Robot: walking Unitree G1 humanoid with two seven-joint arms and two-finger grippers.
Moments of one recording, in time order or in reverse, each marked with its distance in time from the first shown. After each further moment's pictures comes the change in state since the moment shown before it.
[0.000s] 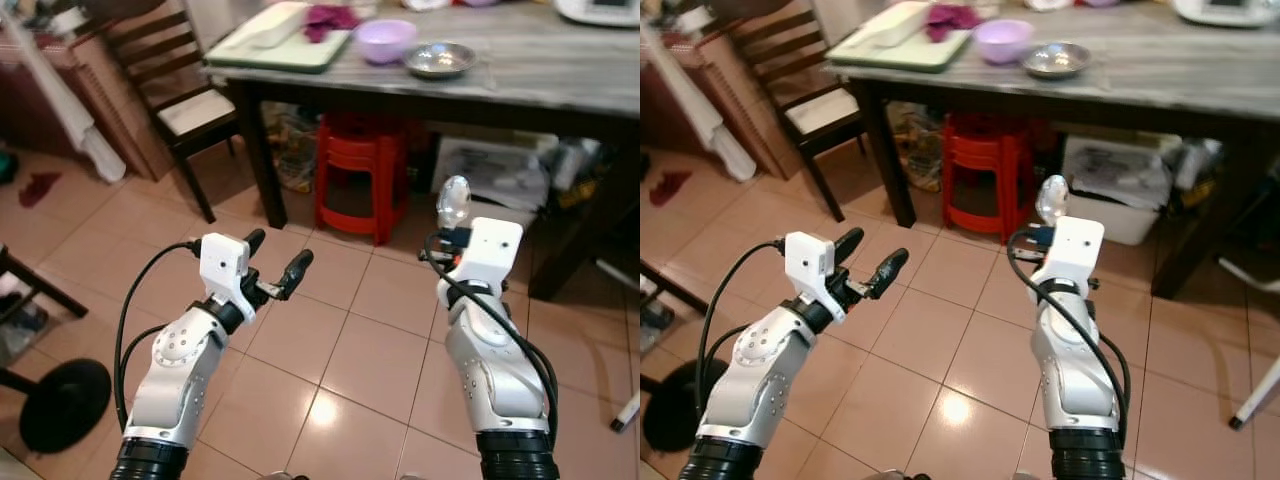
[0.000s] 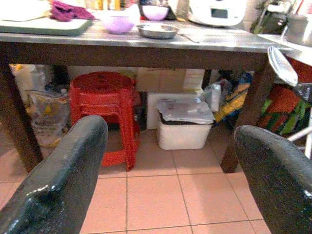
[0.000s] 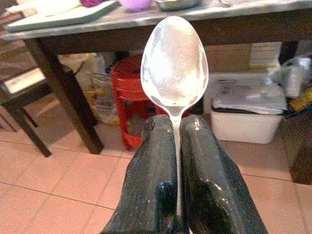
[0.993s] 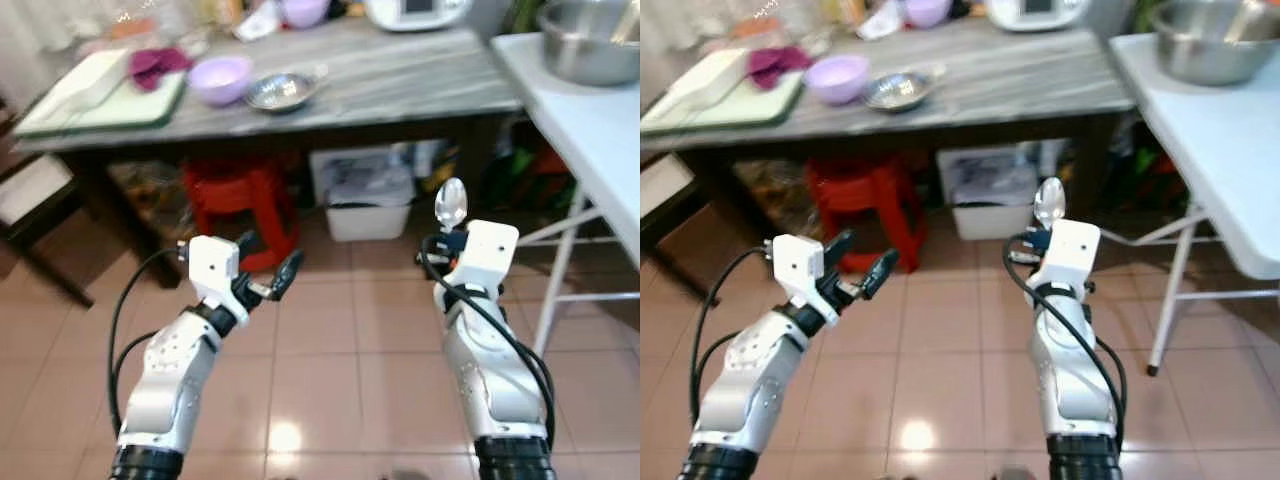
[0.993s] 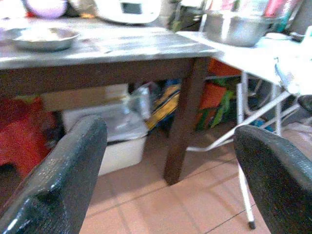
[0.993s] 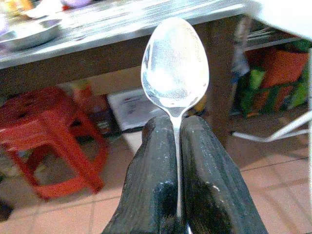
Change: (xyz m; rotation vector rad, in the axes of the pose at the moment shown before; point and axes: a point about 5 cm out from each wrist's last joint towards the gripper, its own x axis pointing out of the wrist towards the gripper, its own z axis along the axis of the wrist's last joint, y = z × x) left arm -0.002 -0.003 0.000 -0.042 -0.026 0.011; right arm -0.002 -0.005 -0.001 -0.016 0.000 -0.015
